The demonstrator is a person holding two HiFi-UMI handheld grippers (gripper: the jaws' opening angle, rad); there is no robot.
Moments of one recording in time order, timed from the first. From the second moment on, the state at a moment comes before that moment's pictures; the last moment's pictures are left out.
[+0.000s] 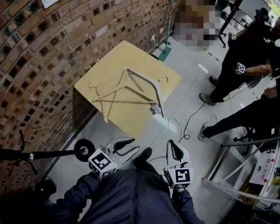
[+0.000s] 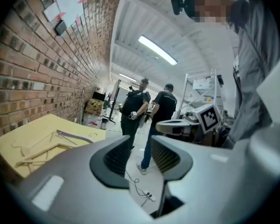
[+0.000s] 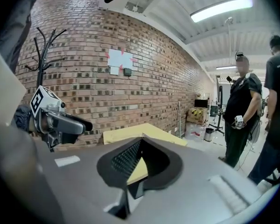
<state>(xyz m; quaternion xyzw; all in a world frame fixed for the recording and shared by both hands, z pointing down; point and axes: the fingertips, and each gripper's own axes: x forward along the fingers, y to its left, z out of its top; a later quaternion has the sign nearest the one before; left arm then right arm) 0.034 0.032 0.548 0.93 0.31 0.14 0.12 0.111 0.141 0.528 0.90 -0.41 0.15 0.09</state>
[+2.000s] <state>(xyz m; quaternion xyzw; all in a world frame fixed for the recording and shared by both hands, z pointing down) 0.315 0.052 0.708 0.93 -0.10 0.27 0.23 0.356 0.095 0.823 0.48 -0.62 0.62 0.02</state>
